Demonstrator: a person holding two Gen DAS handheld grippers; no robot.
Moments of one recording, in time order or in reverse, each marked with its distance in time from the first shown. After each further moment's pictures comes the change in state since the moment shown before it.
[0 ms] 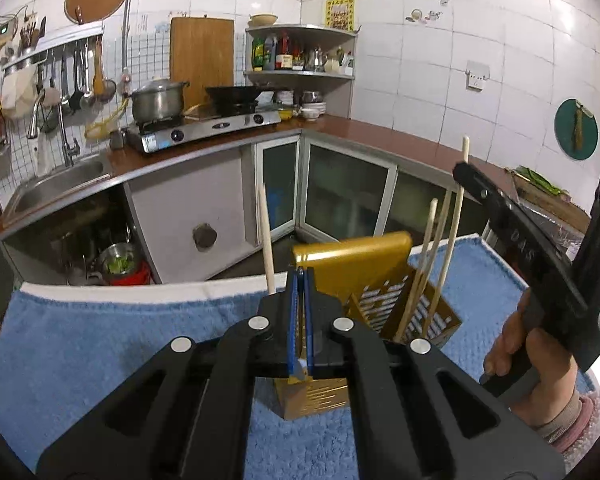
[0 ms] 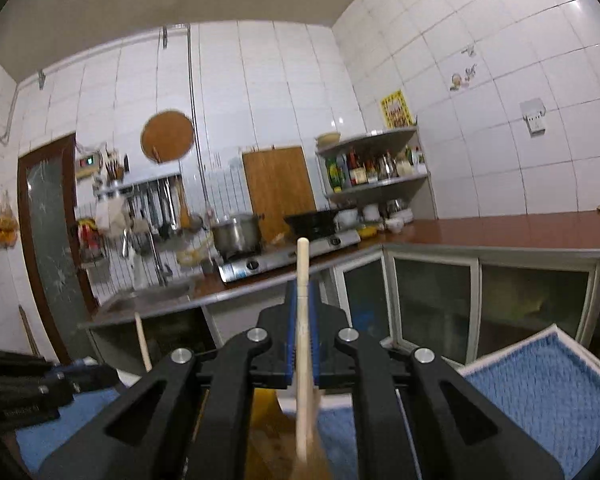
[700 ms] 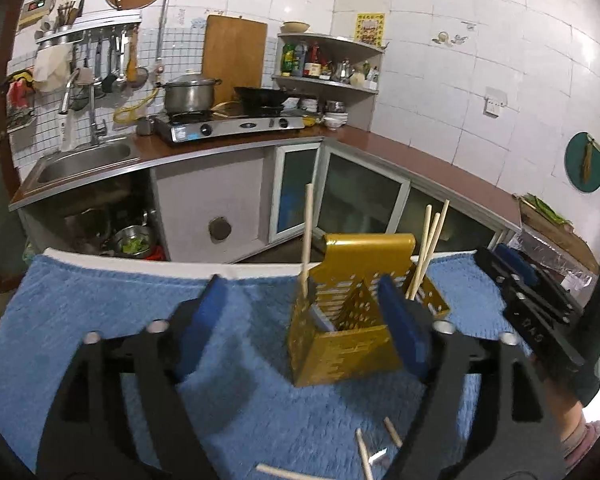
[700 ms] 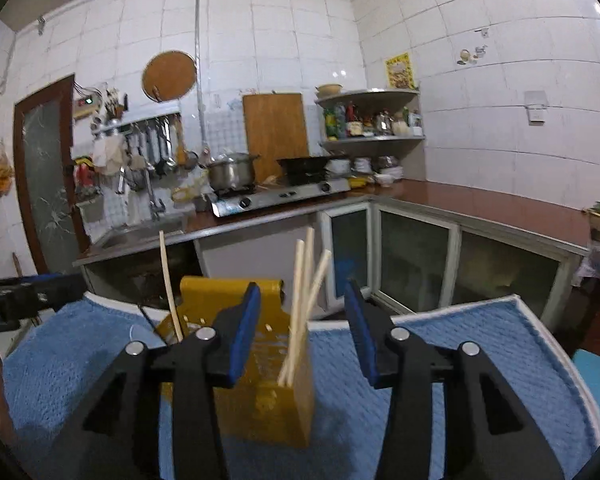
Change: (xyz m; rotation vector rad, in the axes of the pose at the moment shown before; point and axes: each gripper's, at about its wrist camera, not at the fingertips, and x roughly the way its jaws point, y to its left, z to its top) left arm -0.065 0.022 -0.010 -0.109 -0.022 0.043; right arm -0.058 0.009 0.001 -0.090 0.217 -0.059
